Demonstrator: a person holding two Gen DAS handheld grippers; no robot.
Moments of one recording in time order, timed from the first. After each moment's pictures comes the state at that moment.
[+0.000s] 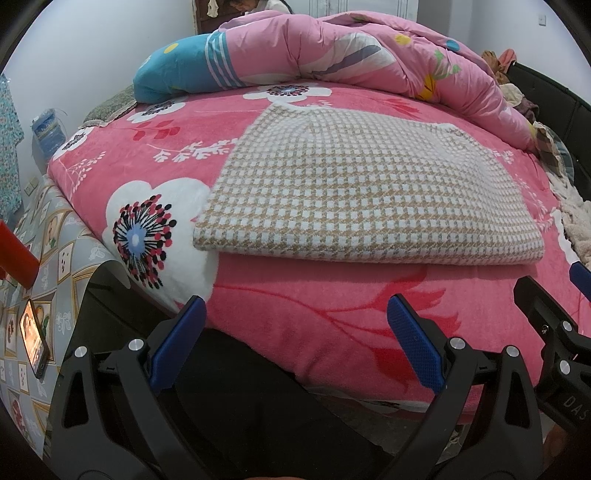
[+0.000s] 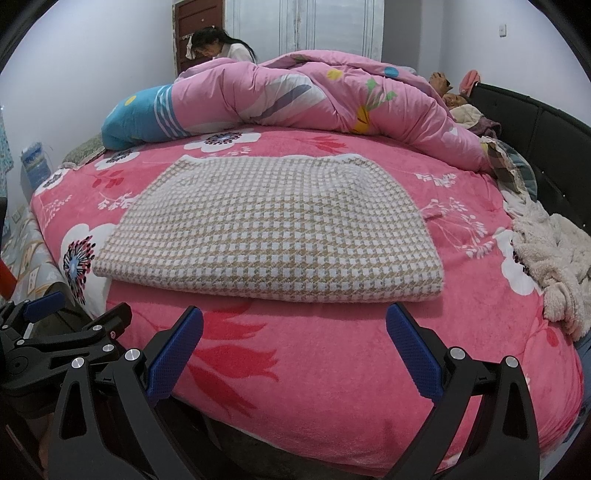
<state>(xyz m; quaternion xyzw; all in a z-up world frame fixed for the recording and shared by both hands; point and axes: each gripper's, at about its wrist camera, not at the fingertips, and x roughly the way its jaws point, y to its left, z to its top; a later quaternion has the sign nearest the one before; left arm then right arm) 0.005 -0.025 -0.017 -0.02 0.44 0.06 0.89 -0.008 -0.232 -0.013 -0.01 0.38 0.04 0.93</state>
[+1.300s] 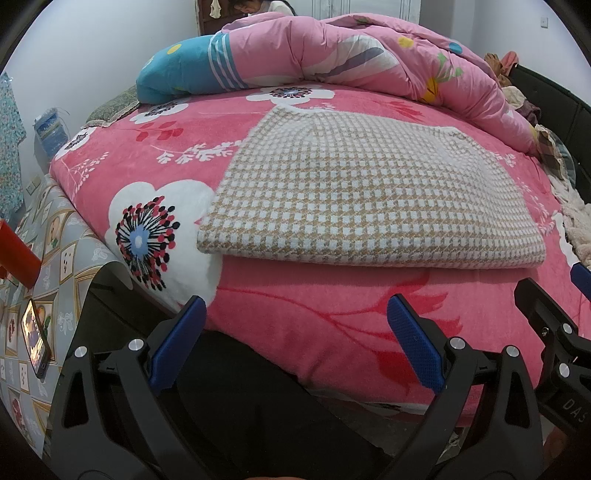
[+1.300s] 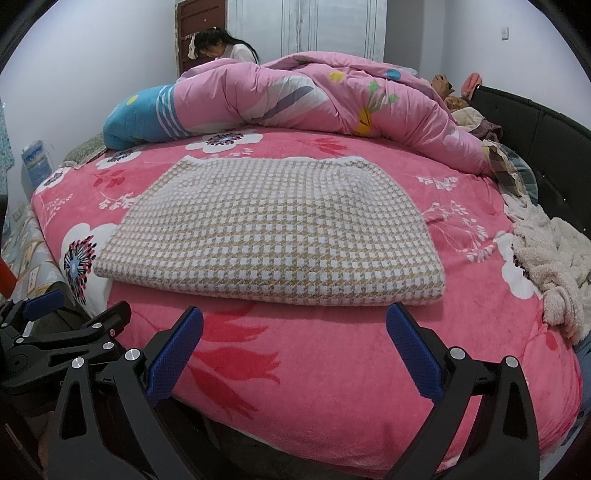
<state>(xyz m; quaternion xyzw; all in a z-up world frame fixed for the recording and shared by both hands) 0.006 -0.021 -0.016 -0.02 0.44 0.06 0.90 -0.007 -0.230 -0.012 -0.02 0.38 0.04 0.93</state>
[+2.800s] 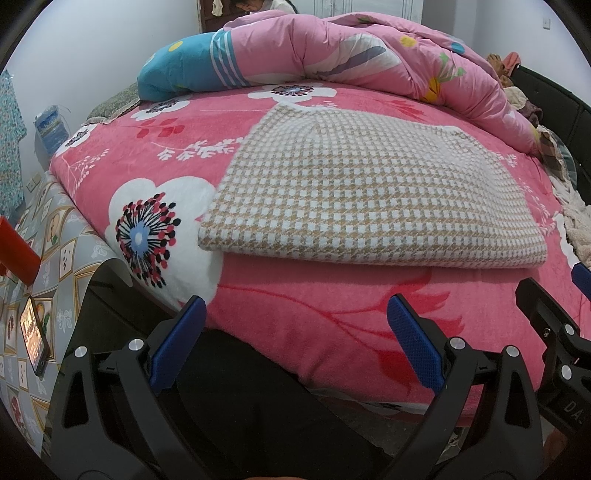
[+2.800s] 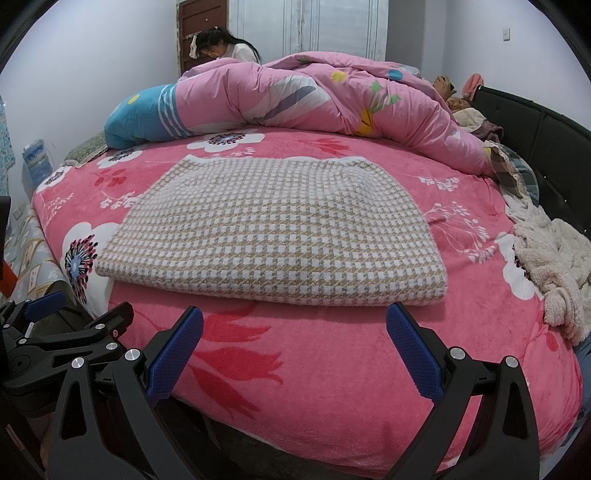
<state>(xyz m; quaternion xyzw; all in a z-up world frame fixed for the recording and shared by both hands) 0.007 -0.019 -0.016 -0.03 0.44 0.06 0.89 -0.007 -0.228 -0.010 -0.02 0.38 0.04 0.93</state>
